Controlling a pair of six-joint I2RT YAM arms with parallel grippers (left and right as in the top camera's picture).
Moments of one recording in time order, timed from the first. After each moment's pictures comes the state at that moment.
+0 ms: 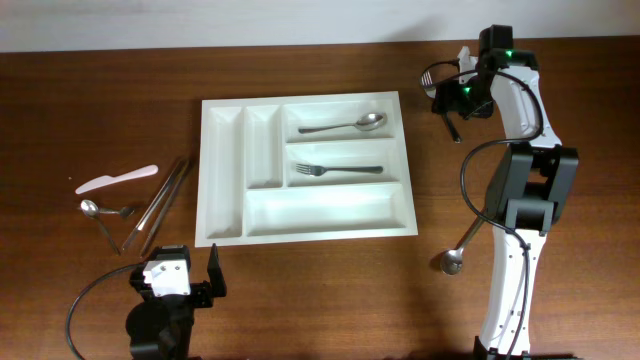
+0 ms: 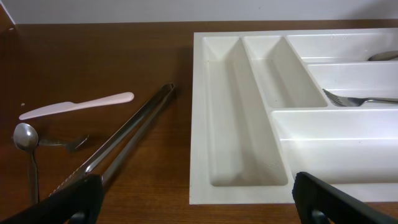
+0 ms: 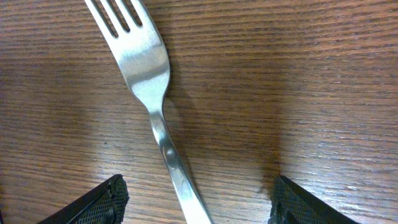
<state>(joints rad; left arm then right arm) 0.07 0.01 0.14 -0.47 0.03 0.02 -0.12 2.61 2.36 -0.99 -0.24 0.01</state>
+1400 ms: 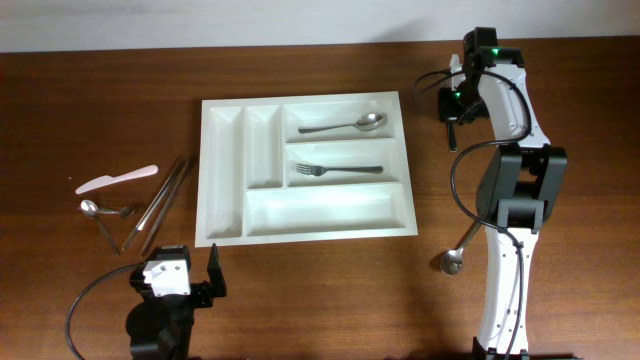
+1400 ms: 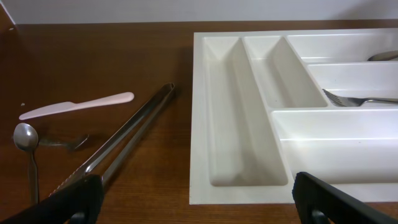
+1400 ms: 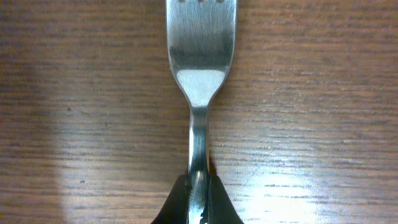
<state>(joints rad) 0.07 0.01 0.14 -0.47 0.03 0.02 -0.07 2.64 2.41 -1.12 -0.07 0.01</state>
